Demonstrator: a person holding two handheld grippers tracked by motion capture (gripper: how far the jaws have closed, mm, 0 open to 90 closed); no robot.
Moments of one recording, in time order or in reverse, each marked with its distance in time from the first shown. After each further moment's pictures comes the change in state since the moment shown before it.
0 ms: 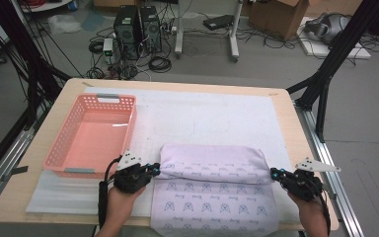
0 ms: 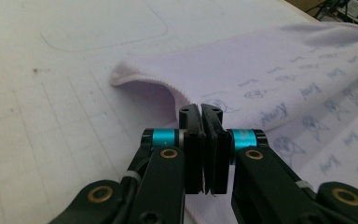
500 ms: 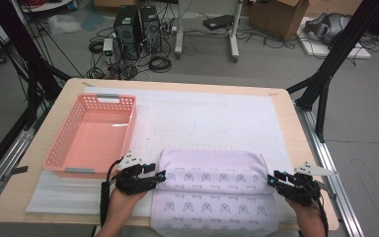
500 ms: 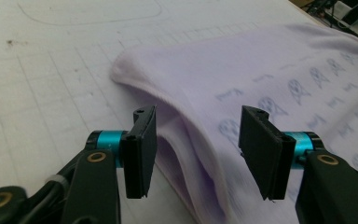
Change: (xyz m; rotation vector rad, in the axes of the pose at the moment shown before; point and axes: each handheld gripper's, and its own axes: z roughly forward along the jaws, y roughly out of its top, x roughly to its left) left arm 0.011 0.002 0.019 0.032 -0.031 -0.056; right arm 0.002 -0.010 0.006 0.021 -0.025 0.061
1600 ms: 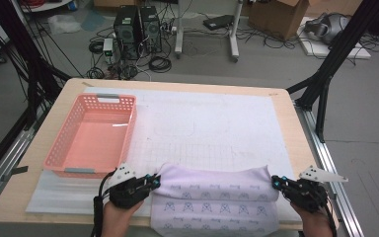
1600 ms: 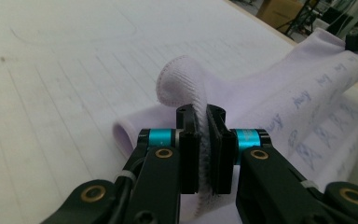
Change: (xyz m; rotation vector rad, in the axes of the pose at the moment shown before) left arm -0.031 -0.025 -0.041 -0.077 -0.045 0.039; right arm 0.022 0.004 -0.032 -0.016 0.044 -0.053
